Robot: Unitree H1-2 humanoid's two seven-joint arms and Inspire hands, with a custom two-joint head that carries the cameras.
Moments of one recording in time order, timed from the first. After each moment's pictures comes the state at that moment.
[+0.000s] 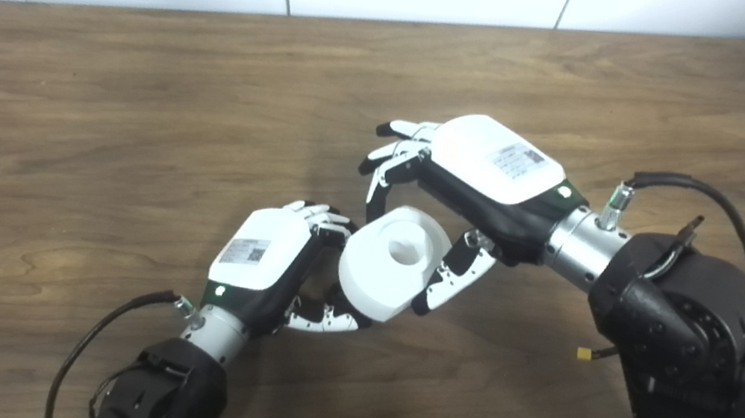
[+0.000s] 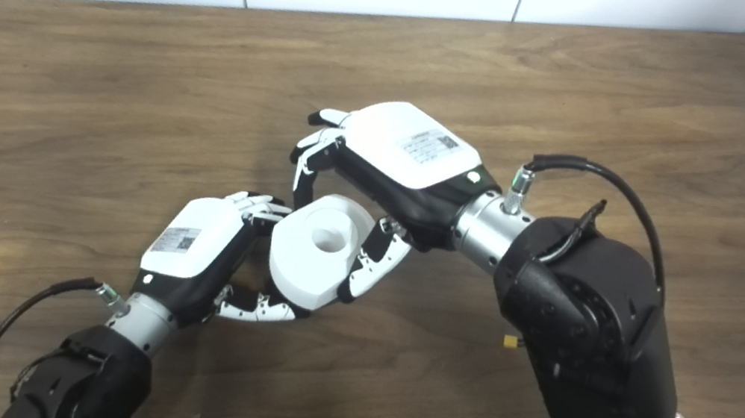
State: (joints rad) left arm 0.09 0.14 -0.45 -0.41 0.99 0.13 -0.33; right arm -0.30 -0.29 0.27 -0.84 -0.87 0.30 1.01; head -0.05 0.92
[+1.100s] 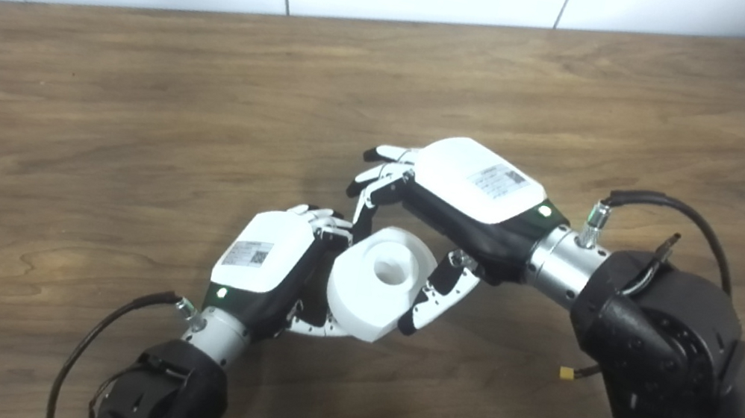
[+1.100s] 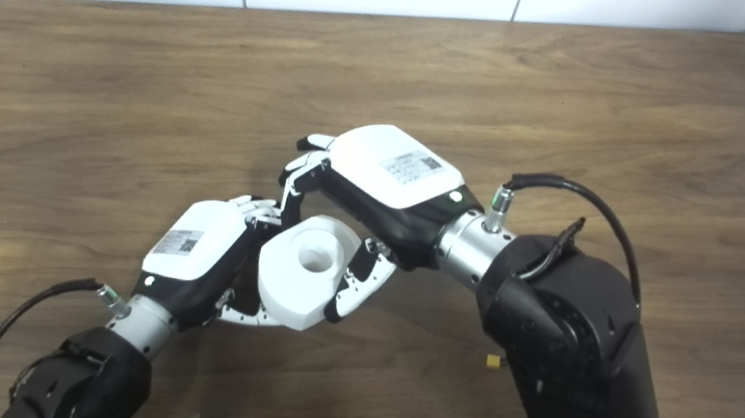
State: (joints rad) left arm 0.09 0.13 -0.45 -0.43 0.99 0.14 -0.36; right arm -0.26 -0.25 0.31 -0.83 -0.90 0.30 1.02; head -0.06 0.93
